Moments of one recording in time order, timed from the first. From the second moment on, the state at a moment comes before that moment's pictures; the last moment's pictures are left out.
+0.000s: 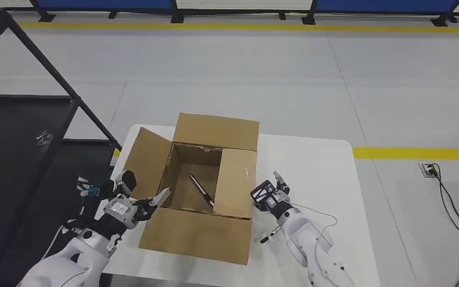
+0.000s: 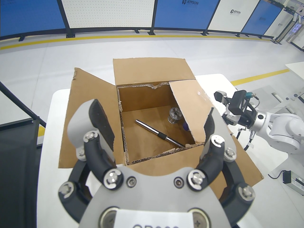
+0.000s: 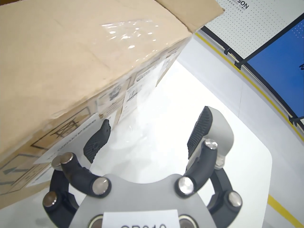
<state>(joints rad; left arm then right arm) 1.52 -1.11 -1.71 -2.20 0.87 -0.21 -0.45 -1.07 -1.44 1.21 -1.35 -1.79 -0.16 0.09</state>
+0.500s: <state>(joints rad) 1.52 -1.11 -1.71 -2.20 0.87 -0.21 -0.45 -1.03 -1.45 1.22 -1.32 -1.77 0.07 0.11</state>
